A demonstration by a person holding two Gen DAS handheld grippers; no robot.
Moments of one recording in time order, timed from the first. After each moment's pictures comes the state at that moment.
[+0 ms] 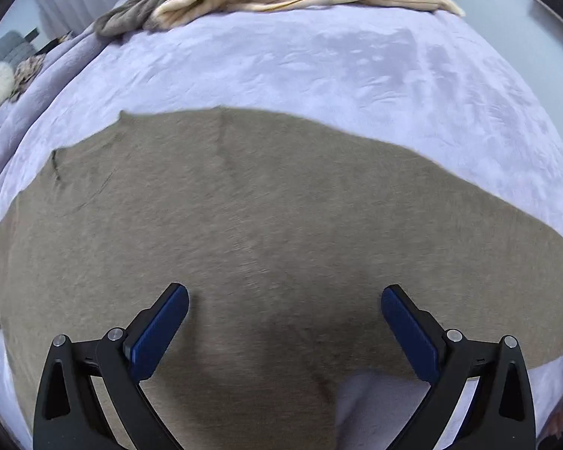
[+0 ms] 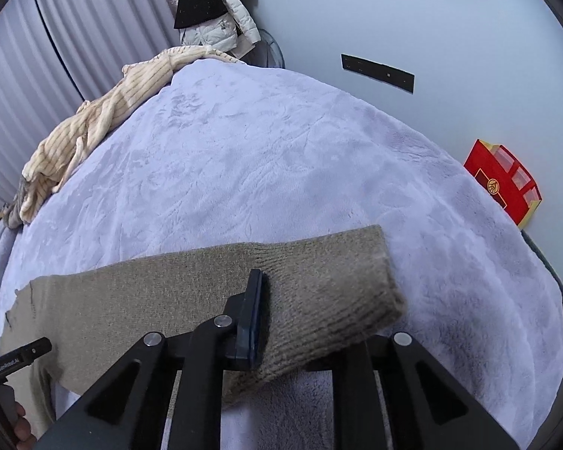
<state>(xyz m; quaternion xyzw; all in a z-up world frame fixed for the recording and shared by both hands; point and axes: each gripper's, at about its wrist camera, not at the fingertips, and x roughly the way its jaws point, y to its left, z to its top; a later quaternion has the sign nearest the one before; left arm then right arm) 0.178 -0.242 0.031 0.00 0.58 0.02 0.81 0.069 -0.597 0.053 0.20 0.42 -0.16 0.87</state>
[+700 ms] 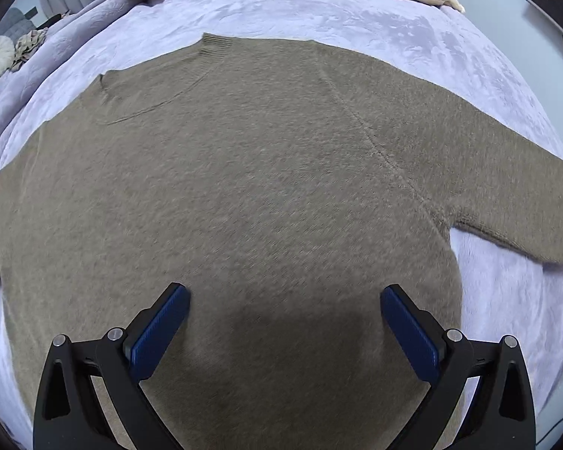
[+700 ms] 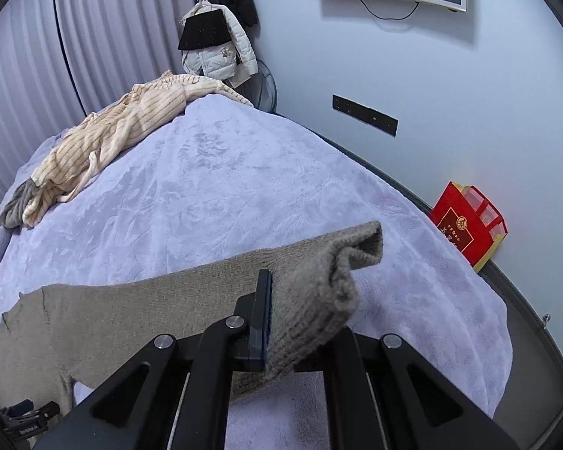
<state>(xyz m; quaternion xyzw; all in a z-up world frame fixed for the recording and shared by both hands) 0.097 -0.141 0.025 -0.02 0.59 -0.03 0.81 0.047 -0.533 0.144 0.13 0.37 -0.21 0.89</state>
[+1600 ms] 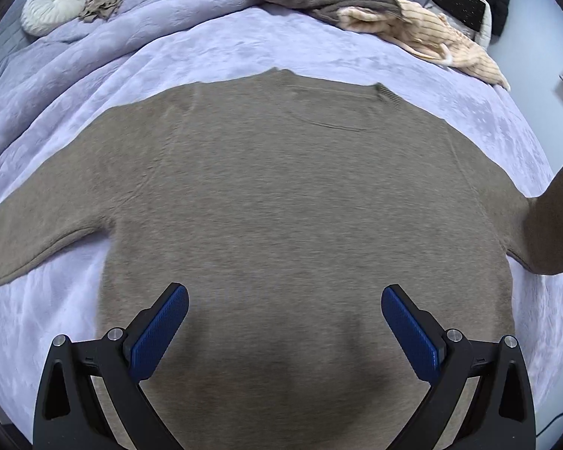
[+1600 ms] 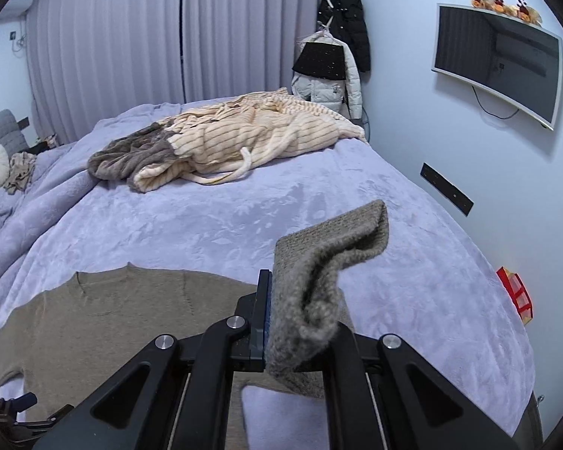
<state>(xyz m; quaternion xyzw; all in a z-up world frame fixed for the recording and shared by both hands) 0.053 0.028 0.055 -0.10 0.54 0.03 0.83 0.094 -0.261 0.200 0.01 0.34 -0.08 0.94</state>
